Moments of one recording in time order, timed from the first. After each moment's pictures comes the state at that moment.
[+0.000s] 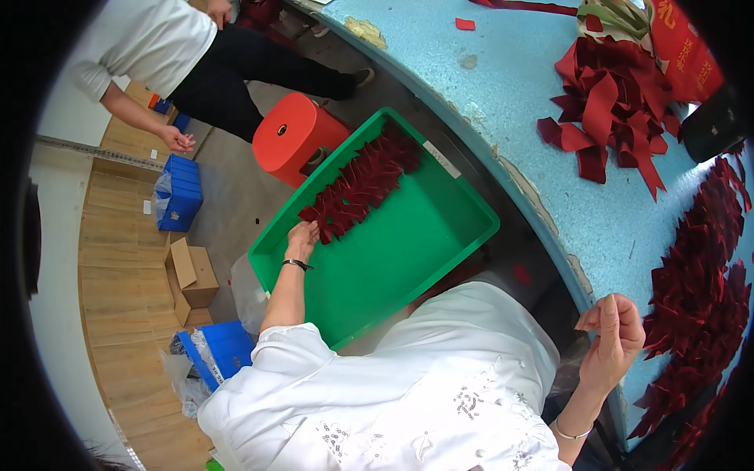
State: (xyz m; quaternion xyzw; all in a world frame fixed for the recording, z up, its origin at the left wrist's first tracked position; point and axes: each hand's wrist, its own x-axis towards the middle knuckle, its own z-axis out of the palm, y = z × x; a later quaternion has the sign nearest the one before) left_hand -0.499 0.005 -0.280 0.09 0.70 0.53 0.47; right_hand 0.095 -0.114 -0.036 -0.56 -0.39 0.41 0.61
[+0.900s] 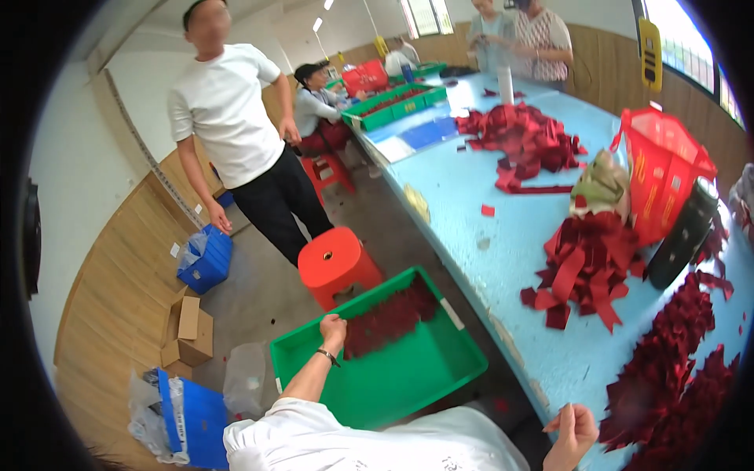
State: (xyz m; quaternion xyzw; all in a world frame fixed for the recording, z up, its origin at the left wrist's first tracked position) left_hand -0.407 0.043 -0.211 0.33 0.83 0.44 0.08; right_hand 0.102 -0.125 -0.036 -0.59 -0.33 0.33 0.66
